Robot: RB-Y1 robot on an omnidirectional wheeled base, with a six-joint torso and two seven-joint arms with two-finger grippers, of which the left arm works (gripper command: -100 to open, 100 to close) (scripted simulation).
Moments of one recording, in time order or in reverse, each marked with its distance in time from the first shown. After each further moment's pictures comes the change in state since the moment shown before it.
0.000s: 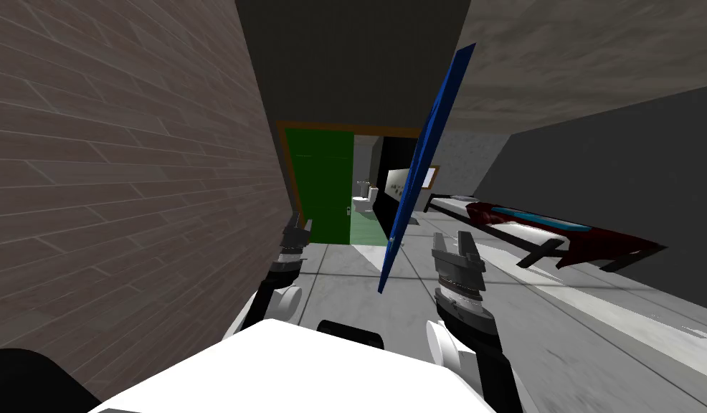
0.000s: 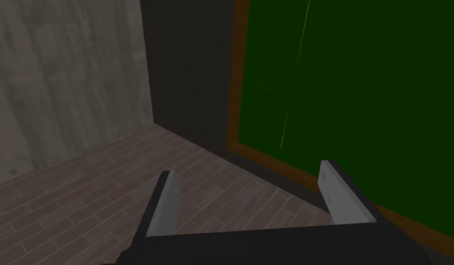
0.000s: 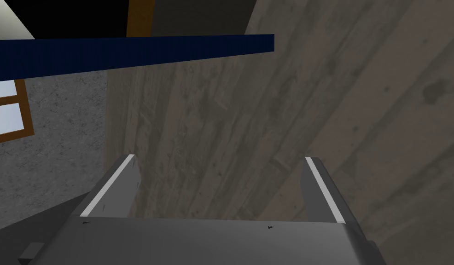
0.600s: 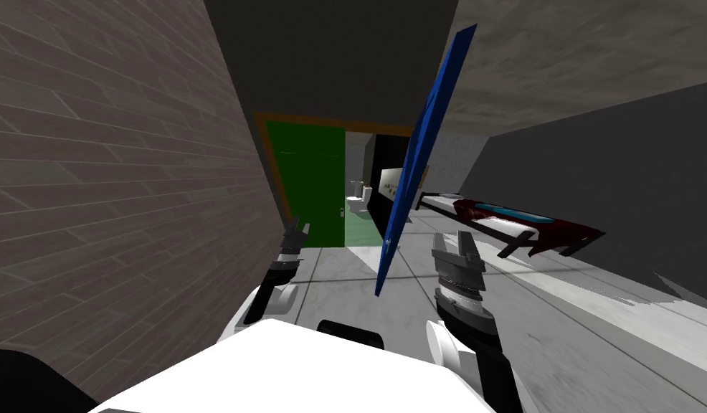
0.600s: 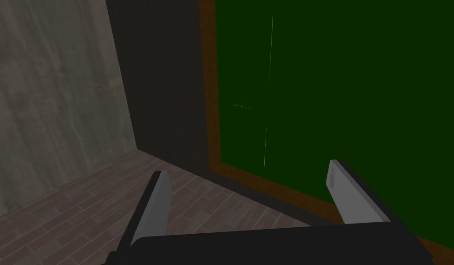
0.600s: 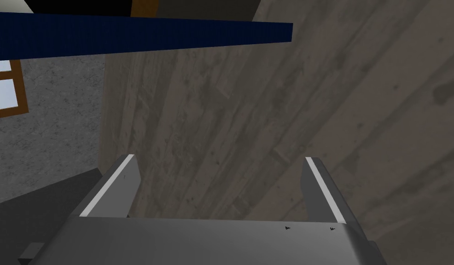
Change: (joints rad) arm -0.047 0.038 0.099 0.122 -0.024 -0.023 -0.002
